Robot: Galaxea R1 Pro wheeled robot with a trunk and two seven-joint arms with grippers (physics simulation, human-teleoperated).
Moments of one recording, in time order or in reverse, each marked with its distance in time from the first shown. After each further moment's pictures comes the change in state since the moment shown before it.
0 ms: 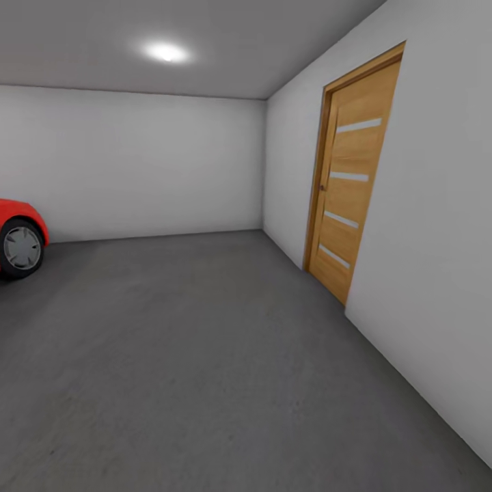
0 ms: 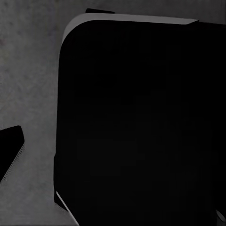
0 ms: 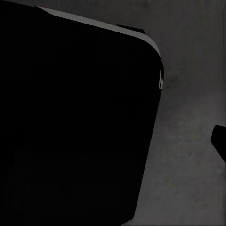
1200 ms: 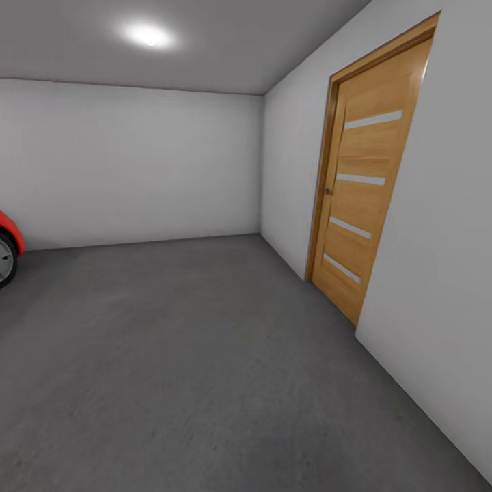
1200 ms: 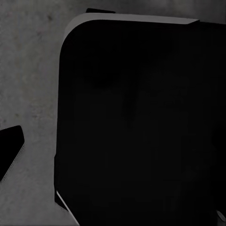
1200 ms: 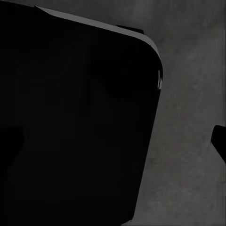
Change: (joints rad) left arm 0.000 0.001 0.000 0.000 0.000 0.001 0.000; right arm 0.000 -0.001 -0.001 0.000 0.000 -0.001 0.000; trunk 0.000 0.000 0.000
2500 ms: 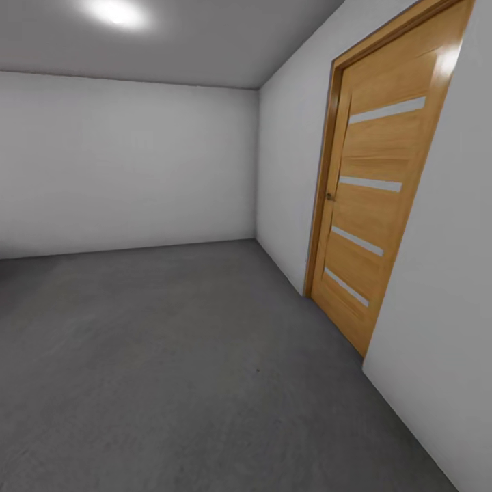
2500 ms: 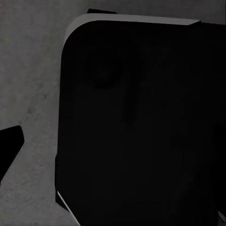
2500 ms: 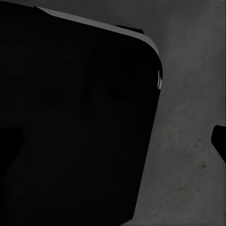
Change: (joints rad) left arm 0.000 0.002 0.001 0.000 0.001 -0.001 0.000; right arm 0.000 0.000 -0.001 0.000 0.000 0.000 0.000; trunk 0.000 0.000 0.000
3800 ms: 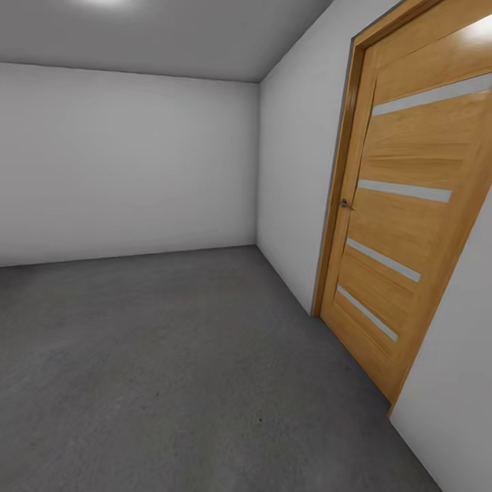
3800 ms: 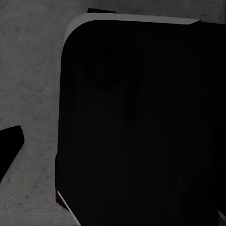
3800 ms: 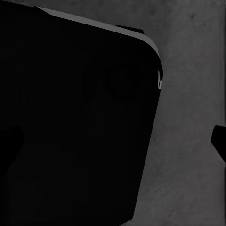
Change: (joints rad) left arm 0.000 0.000 0.000 0.000 0.000 0.001 0.000; right arm 0.000 0.000 0.001 0.000 0.002 0.000 0.000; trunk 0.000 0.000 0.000
